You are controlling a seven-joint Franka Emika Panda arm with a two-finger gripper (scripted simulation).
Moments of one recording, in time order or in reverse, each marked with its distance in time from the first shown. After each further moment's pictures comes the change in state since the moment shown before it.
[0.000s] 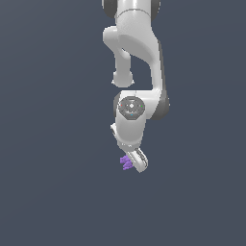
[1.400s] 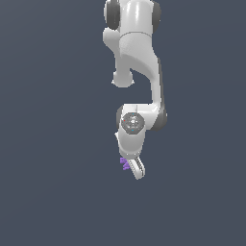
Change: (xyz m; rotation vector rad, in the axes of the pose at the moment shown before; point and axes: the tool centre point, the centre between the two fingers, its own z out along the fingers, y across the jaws) arm -0.003 -0.008 0.057 0.002 -0.001 0.123
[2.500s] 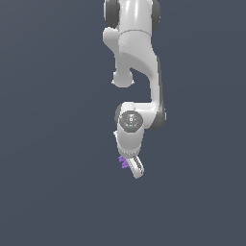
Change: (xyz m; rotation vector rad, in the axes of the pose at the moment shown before) arm 0.003 0.005 -0.004 0.001 0.000 -0.001
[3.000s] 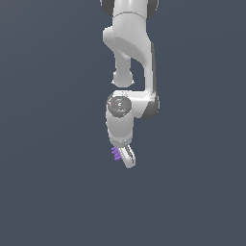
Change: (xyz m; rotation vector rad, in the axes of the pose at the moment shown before) arm 0.018 0.037 -0.035 0.000 -0.001 0.000
